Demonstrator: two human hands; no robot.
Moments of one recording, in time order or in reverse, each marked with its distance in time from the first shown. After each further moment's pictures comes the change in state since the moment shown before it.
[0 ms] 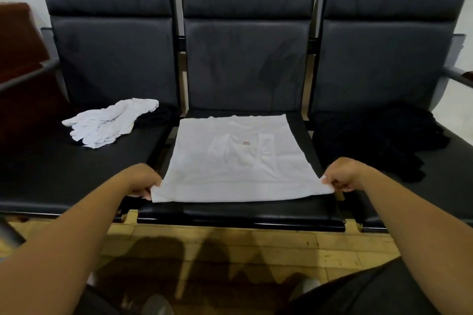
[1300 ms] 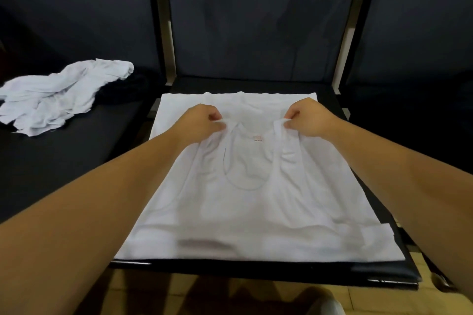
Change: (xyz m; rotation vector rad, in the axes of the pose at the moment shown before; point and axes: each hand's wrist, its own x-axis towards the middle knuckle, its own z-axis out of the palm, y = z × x) left_hand 0.137 0.155 0.062 0.094 0.196 0.539; right_hand 0.123 -0.155 0.046 -0.195 0.191 -0.506
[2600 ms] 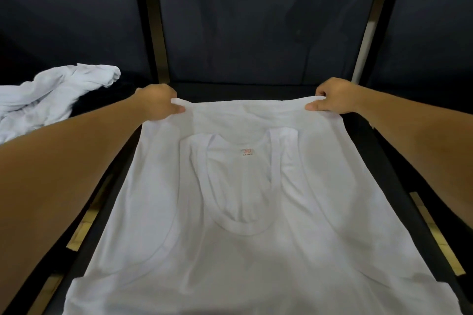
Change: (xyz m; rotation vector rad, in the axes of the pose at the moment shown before) left_hand 0.101 -0.060 -0.063 0.523 -0.031 -0.078; right_hand 0.109 0.042 -0.037 -0.372 -0.047 0.021
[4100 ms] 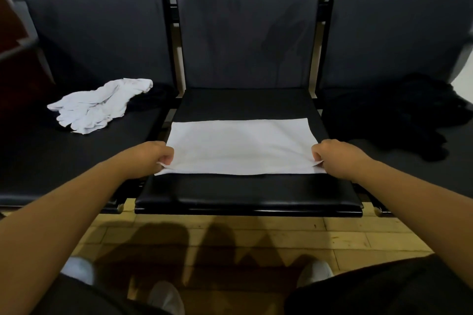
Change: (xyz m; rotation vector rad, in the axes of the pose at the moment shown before) left_hand -0.258 -0.048 0.007 0.035 -0.140 0.347; right_hand -0.291 -0.005 0.032 -0.336 -0.103 -0.044
